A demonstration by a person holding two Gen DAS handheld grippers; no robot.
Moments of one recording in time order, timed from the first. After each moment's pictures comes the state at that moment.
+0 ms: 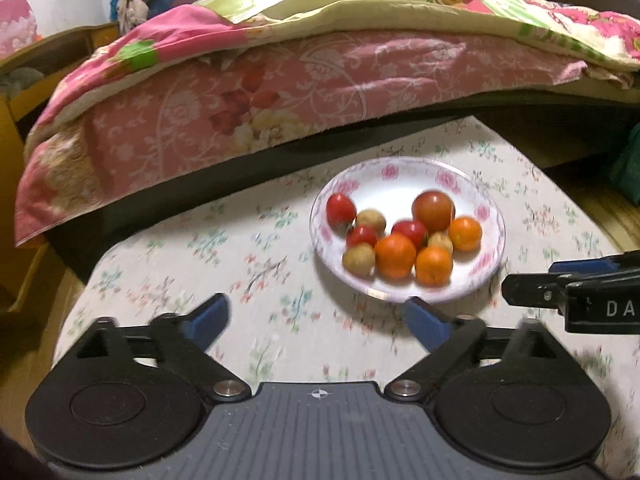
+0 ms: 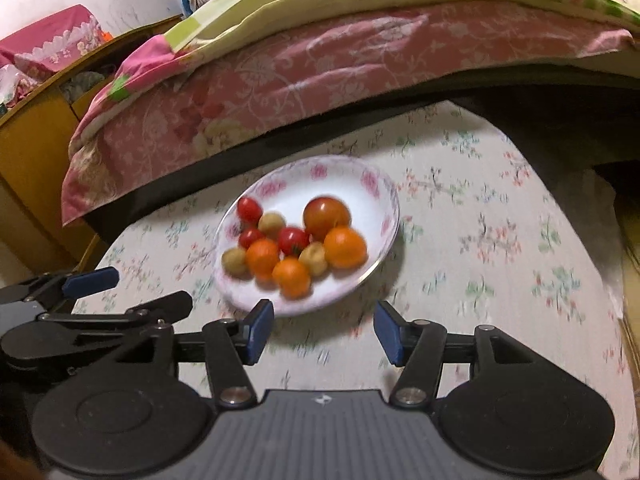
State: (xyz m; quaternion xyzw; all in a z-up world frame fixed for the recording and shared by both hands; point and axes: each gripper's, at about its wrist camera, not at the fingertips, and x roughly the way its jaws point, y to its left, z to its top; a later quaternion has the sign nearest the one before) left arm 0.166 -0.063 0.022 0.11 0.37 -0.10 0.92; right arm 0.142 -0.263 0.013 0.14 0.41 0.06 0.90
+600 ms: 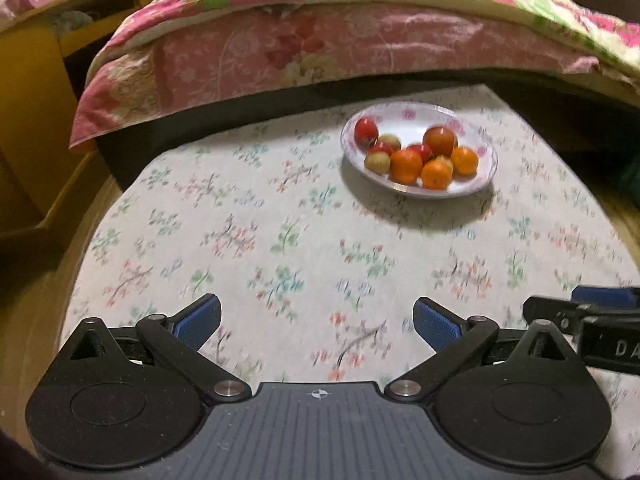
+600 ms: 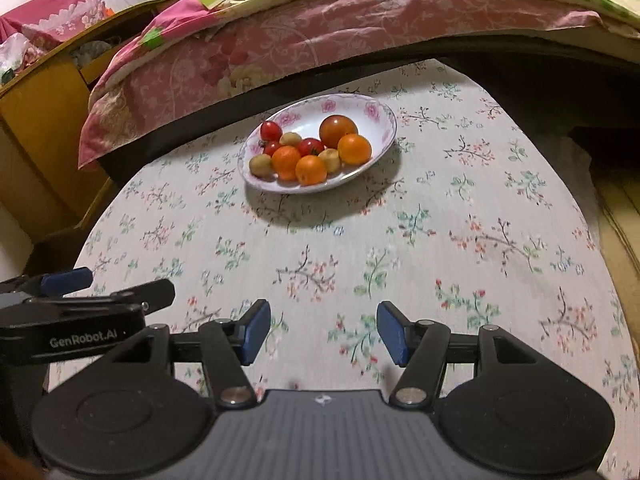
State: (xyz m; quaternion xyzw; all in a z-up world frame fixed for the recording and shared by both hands) left arm 0.081 -0.033 0.014 0.08 0.41 -0.05 0.91; right arm 0.045 -0.233 0.009 0.12 0.44 0.04 0.89
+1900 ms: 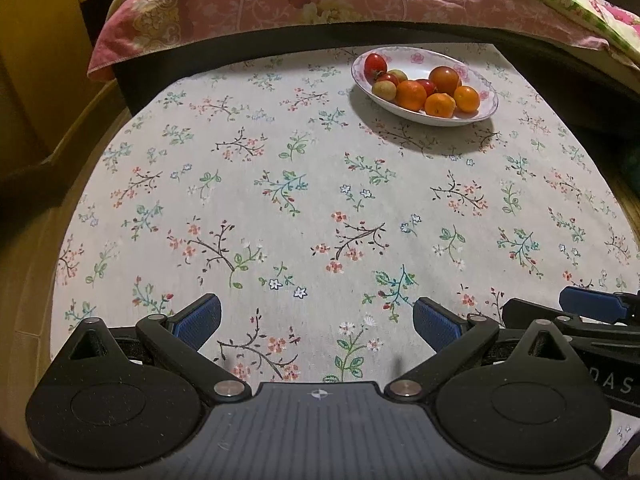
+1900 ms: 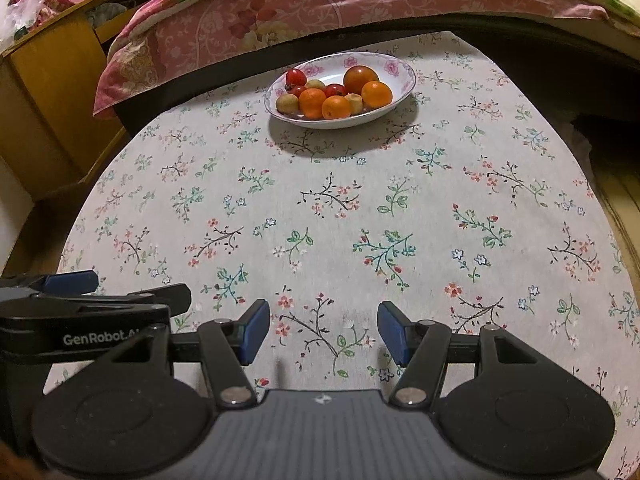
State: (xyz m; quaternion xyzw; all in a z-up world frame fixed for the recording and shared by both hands) left arm 0.044 -0.025 -0.003 0.04 0.47 -0.04 0.88; right arm 0.000 -0.204 -0.006 0.08 0.46 0.05 0.88
